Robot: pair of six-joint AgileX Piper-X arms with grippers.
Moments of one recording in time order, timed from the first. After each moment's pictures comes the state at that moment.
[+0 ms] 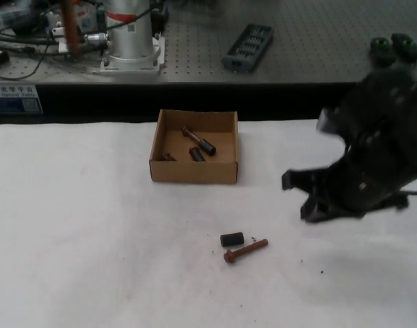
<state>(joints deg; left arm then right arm) -30.2 54.0 -71.9 44.0 4.6 -19.1 28.9 90.8 -59.3 38.5 -7.4 23.4</state>
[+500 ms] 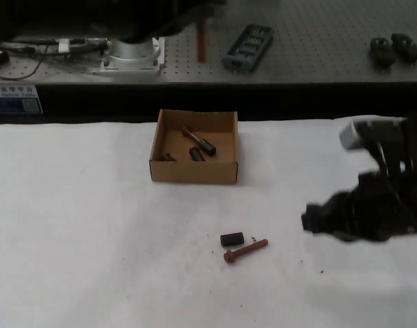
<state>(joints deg) -29.7 76.8 -71.9 18.0 15.8 -16.5 28.9 73.7 -35.8 14.7 -20.7 8.7</state>
